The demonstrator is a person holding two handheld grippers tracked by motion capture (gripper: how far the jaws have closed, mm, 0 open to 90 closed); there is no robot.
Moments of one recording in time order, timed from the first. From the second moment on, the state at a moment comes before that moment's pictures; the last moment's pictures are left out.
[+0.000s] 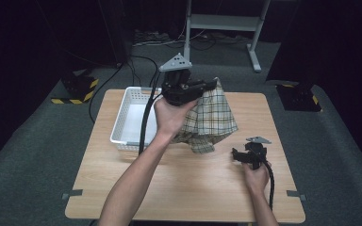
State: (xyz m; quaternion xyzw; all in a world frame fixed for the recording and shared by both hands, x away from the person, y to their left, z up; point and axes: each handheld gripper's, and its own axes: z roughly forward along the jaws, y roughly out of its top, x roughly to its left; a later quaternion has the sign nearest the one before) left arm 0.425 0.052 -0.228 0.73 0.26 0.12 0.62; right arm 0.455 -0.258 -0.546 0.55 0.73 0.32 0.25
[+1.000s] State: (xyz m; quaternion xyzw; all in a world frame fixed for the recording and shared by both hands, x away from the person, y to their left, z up) left arm 0.435 0.050 -0.257 0.73 0.28 0.12 0.61; right arm 0.455 -0.258 -0.546 0.55 0.73 0.32 0.25
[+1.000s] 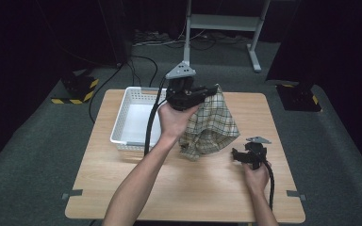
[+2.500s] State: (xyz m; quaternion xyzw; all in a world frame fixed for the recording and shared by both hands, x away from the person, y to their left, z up) left arm 0.462 0.053 -0.347 0.75 0.35 0.13 0.55; right arm 0.455 -0.258 -0.546 0.55 0.73 0.32 0.25
